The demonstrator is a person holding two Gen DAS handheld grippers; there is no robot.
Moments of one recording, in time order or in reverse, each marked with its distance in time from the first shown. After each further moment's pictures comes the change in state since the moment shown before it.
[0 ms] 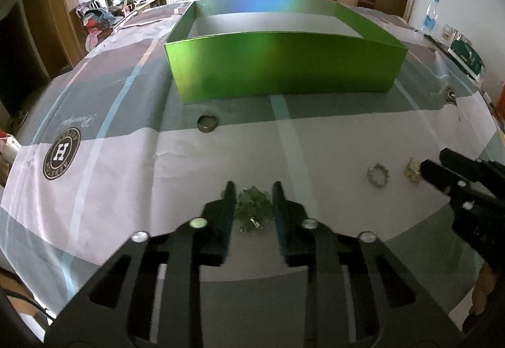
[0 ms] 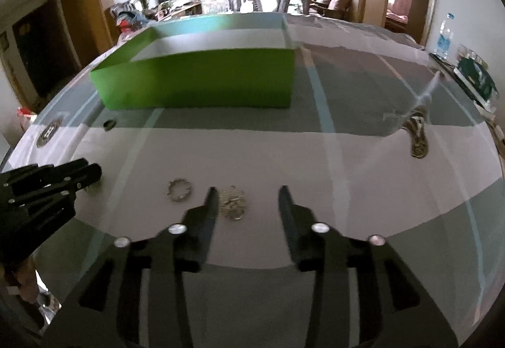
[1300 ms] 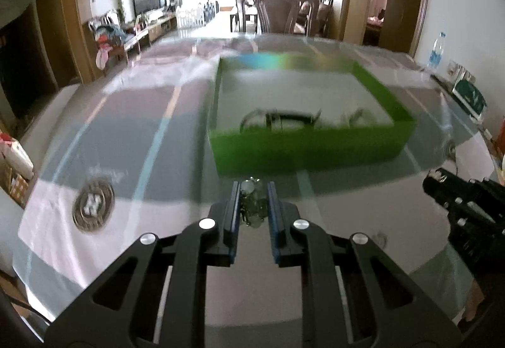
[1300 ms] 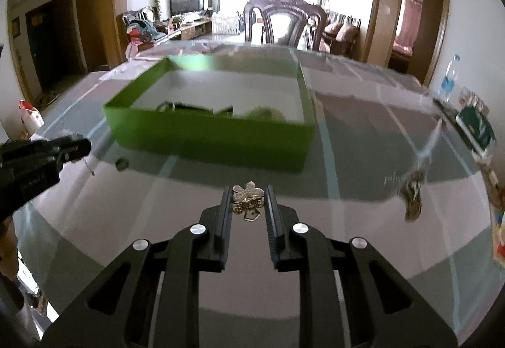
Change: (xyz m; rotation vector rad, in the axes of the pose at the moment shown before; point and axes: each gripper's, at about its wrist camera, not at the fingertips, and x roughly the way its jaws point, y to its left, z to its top) left arm -0.035 0.030 0.068 -0.033 -0.145 0.023; right arm -0.021 0.022 0.055 -0.077 -0.153 -0.014
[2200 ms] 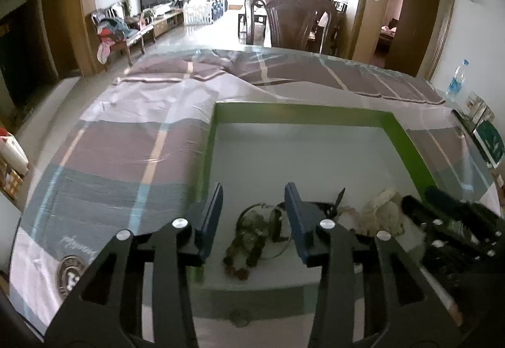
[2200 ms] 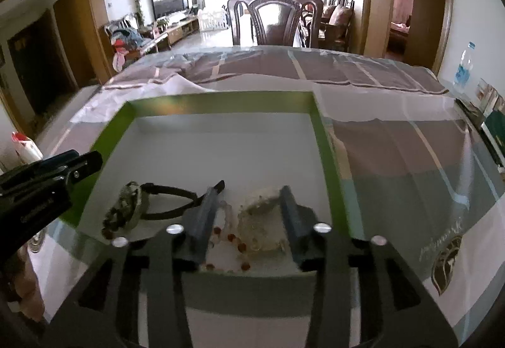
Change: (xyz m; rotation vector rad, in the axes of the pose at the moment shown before) left arm 0.086 0.008 0.091 -0.062 0.017 0.008; right arm 0.080 -0.023 0.084 0.123 0.052 0.023
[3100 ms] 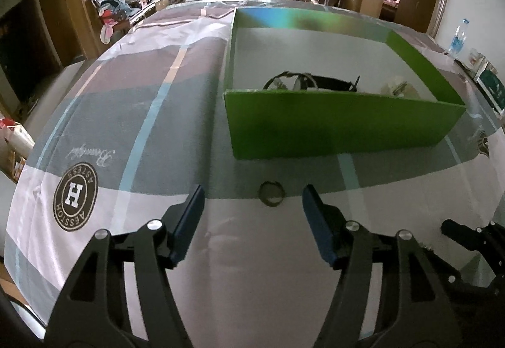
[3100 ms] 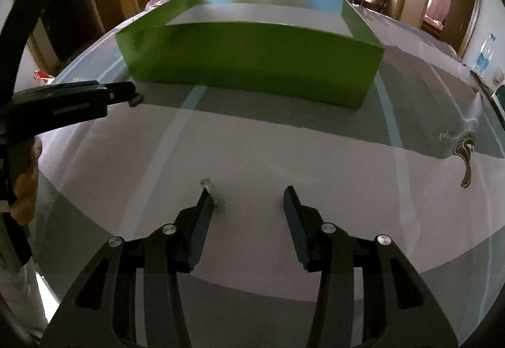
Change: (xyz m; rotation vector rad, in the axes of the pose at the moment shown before) left arm -0.009 0.018 -0.109 0.028 0.142 0.034; right arm -0.031 0.027 -0.137 -0.163 0.193 0.068
